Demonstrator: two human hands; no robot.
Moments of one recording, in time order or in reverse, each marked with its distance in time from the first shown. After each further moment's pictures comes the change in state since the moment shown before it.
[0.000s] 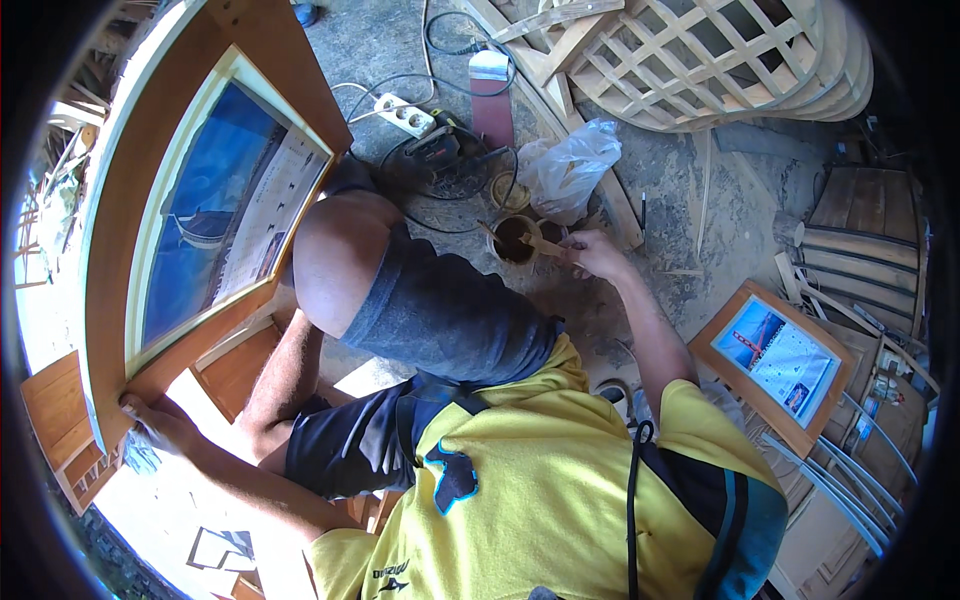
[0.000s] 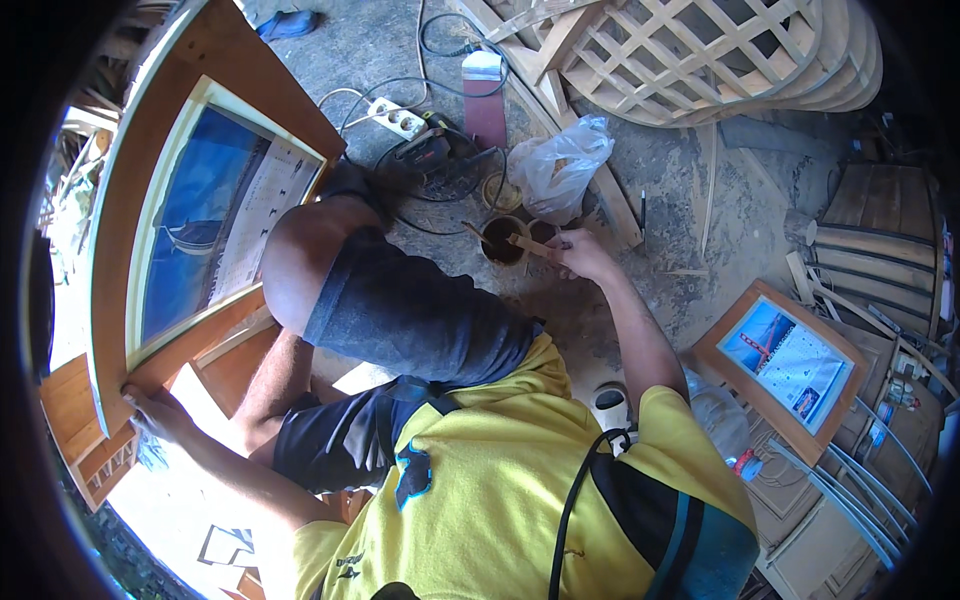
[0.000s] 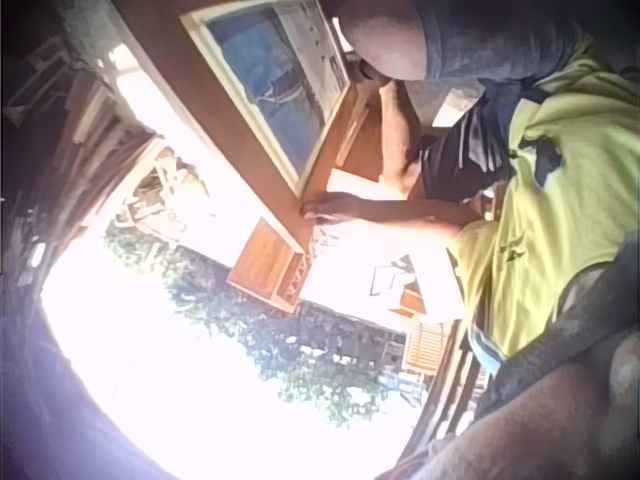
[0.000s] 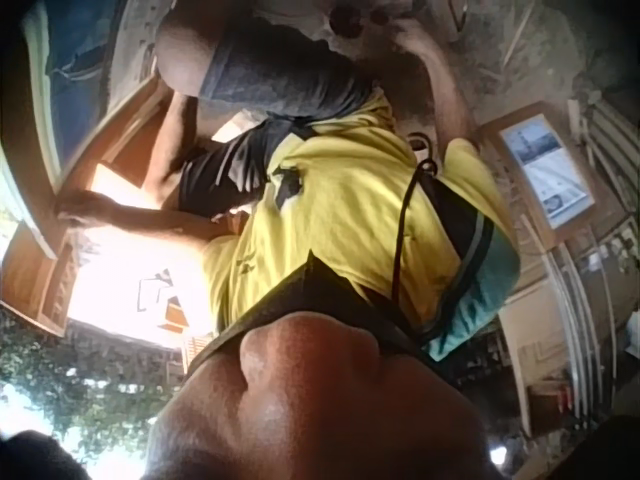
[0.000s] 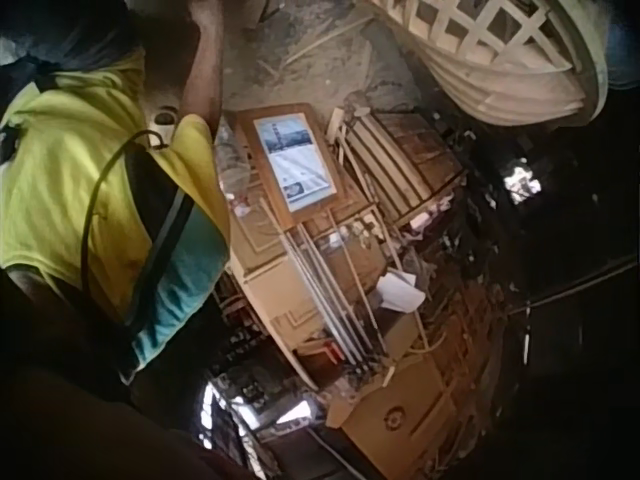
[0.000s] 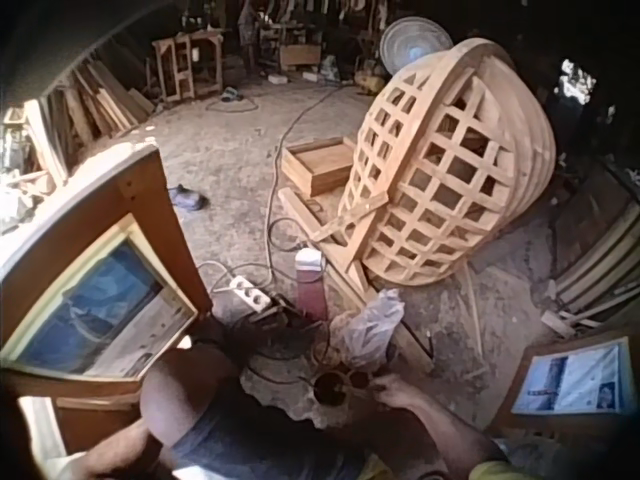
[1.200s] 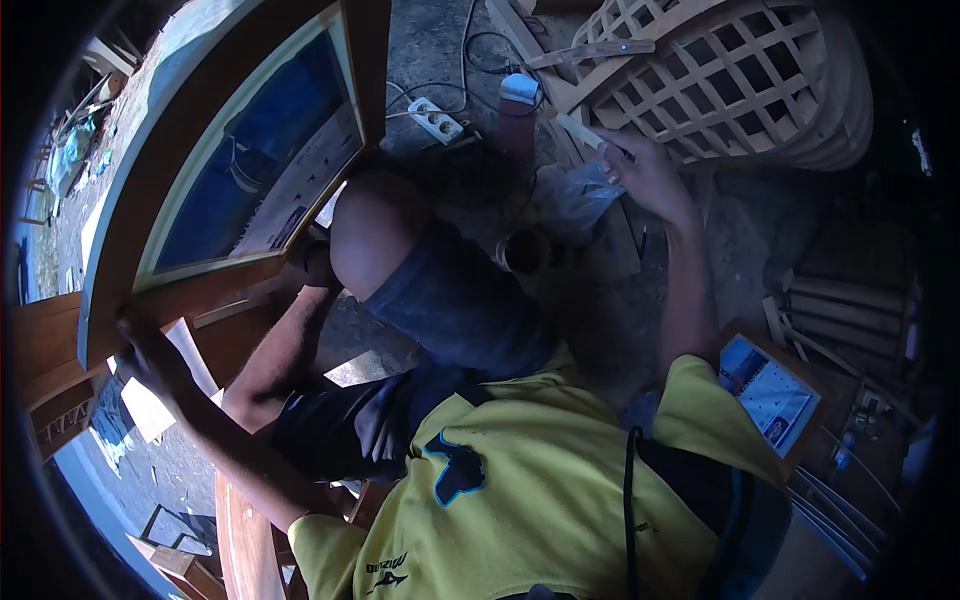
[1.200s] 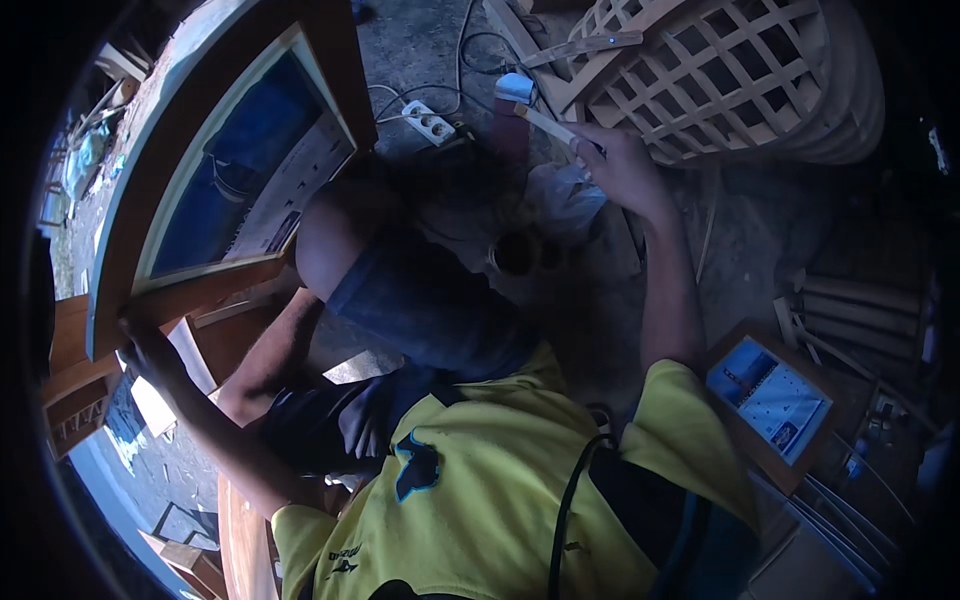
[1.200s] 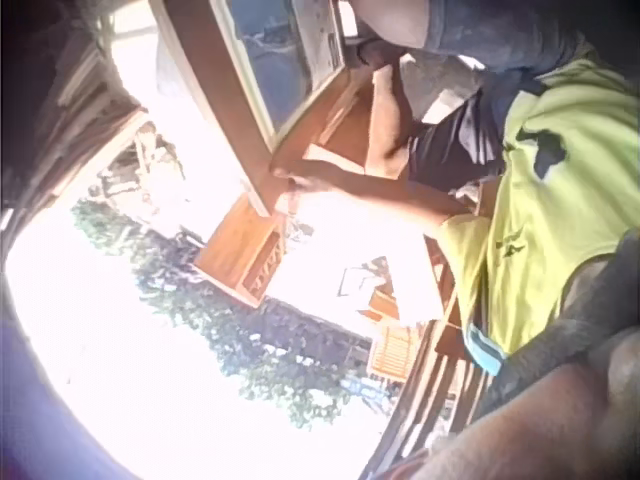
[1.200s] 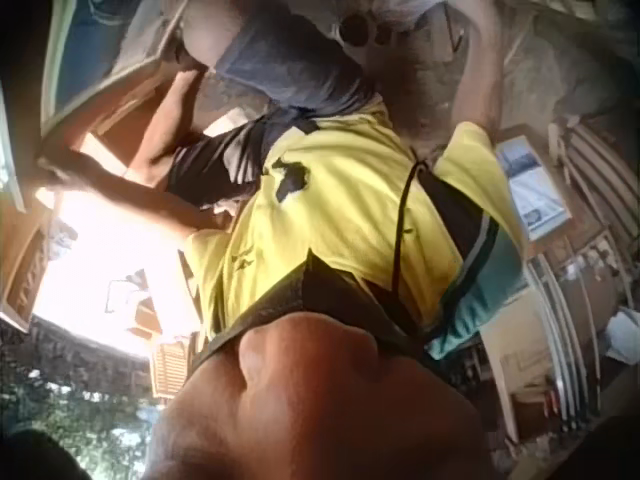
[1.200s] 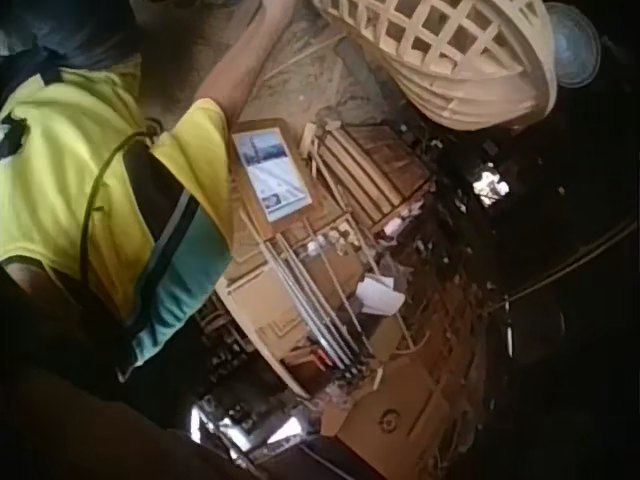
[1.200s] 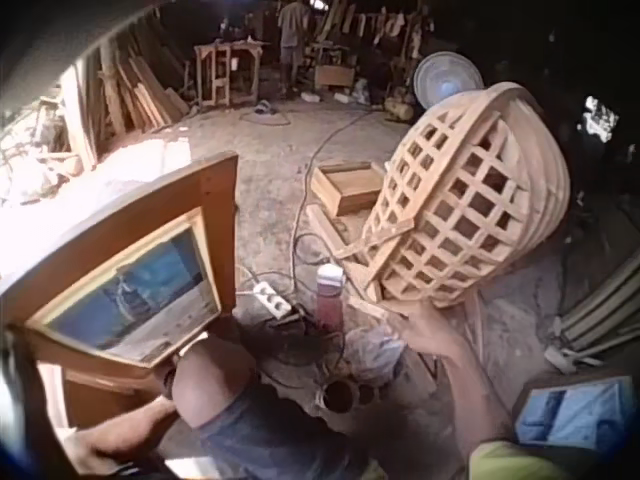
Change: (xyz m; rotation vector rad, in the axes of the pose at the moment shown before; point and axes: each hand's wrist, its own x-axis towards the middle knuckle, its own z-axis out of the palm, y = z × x) left_hand -0.018 0.014 0.025 0.443 -0.097 0.044; right_hand -0.067 -0.233 -0.062 -0.384 0.270 -0.665
